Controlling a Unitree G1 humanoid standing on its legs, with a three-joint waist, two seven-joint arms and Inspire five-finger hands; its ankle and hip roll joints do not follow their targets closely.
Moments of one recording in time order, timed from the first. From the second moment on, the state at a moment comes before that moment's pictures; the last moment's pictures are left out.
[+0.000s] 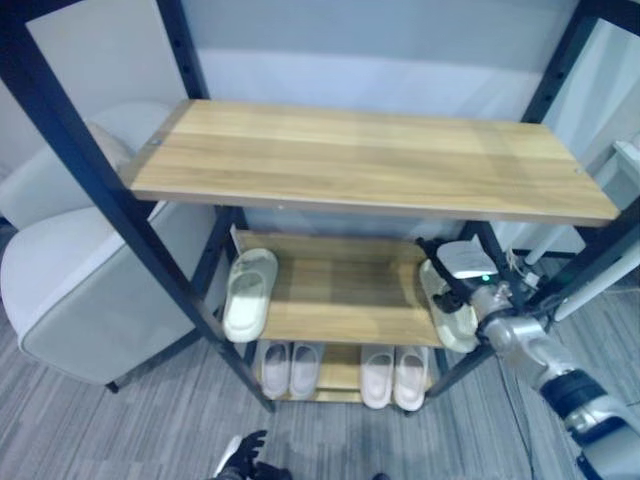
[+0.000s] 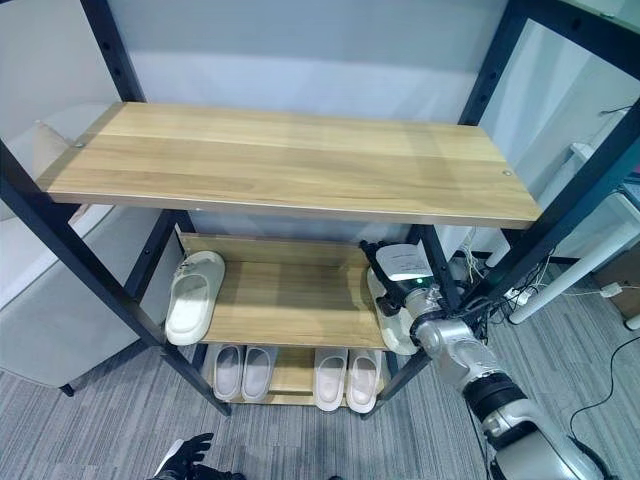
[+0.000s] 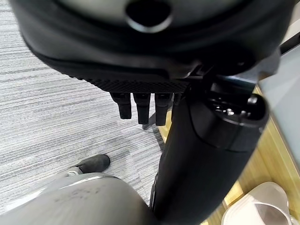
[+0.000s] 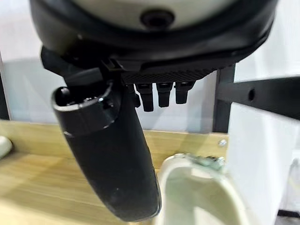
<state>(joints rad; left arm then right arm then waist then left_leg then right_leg) 0.07 0.25 -0.26 1.07 0.10 -0.13 0.14 -0.48 -0.71 0.50 0.51 -0.75 -0.07 -0.22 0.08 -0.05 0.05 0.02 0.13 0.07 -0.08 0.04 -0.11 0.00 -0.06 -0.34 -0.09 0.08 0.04</state>
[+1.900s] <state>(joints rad) 0.04 0.26 -0.24 1.09 0.08 -0.17 0.13 -0.69 -0.54 0.69 0.63 -0.74 -0.07 -0.19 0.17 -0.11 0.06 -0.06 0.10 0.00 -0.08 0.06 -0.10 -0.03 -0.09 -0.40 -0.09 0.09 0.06</state>
